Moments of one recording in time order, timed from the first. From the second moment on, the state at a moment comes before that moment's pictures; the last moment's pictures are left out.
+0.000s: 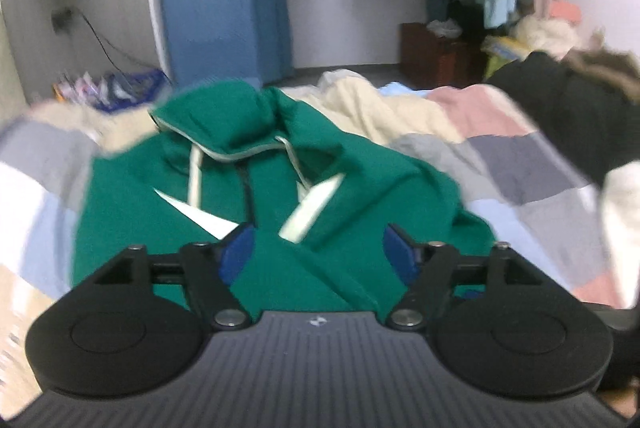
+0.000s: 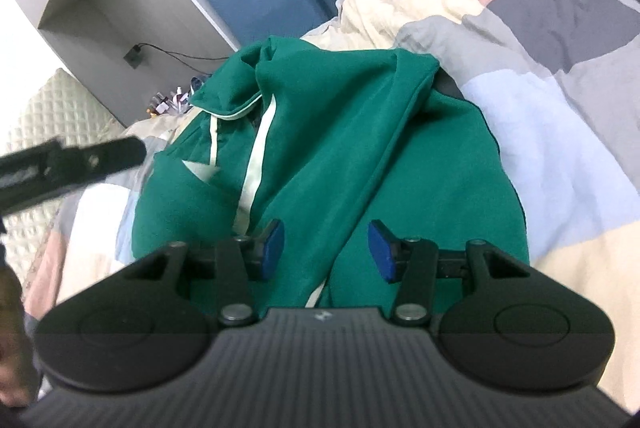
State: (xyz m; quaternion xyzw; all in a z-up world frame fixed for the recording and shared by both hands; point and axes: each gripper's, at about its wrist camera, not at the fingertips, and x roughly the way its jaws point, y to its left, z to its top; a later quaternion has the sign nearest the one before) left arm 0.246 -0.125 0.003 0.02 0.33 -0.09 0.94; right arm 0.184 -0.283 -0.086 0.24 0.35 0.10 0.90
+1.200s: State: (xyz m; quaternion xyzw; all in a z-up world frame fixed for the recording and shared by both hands) left arm 0.299 0.099 -0.144 -0.26 0.32 0.06 0.91; right arm 0.225 -0.203 -0.113 0.13 0.37 0.19 0.90
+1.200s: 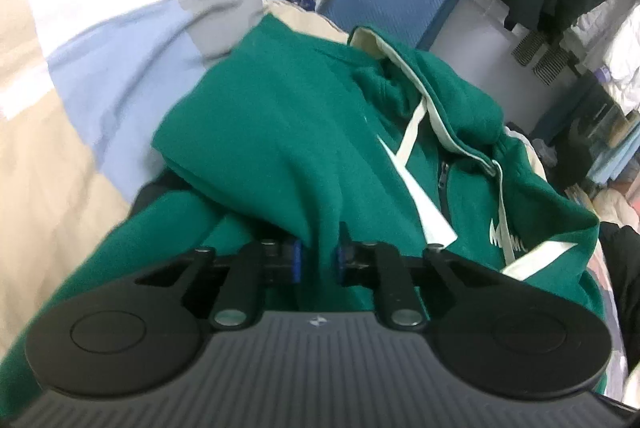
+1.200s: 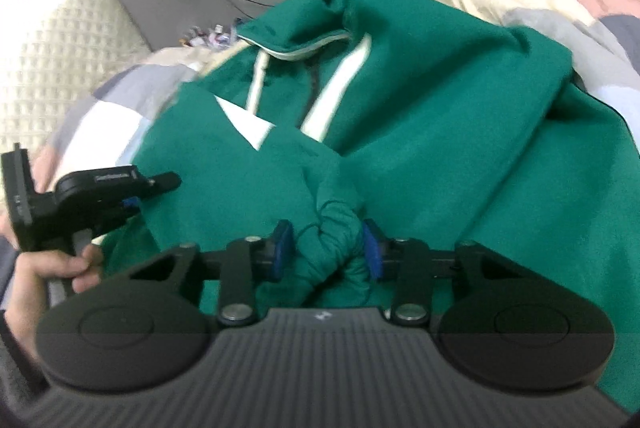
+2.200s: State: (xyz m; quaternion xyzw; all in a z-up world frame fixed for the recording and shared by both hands) left arm 0.302 0.104 -0.046 -0.21 0.30 0.03 0.93; right arm 0.240 -0.192 -0.055 0.13 0.31 0.23 0.91
